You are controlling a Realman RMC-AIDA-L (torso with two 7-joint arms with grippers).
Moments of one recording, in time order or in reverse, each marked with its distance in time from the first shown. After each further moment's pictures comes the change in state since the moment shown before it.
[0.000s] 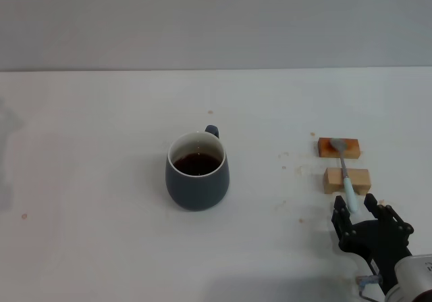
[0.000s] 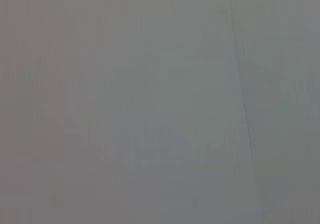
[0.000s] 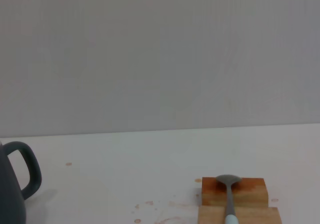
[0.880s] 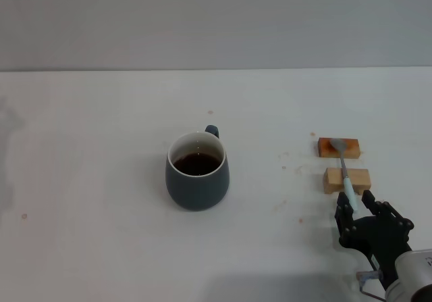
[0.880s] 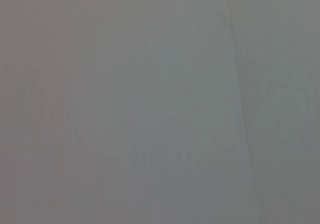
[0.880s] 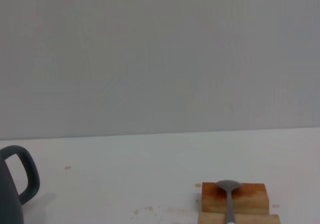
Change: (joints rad) left arm 0.001 -0.003 0.000 -0.010 0.000 0.002 0.000; right arm 0.012 -0.003 0.009 0.001 0.000 0.007 0.000
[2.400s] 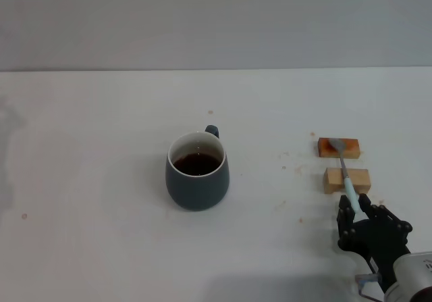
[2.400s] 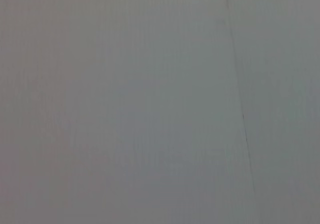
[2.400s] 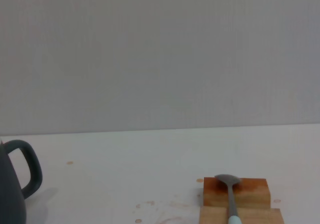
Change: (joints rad) left arm 0.002 0.002 0.000 -0.012 0.000 0.000 0.002; right arm -0.001 0.002 -0.004 -0.005 0.000 0.002 0.000
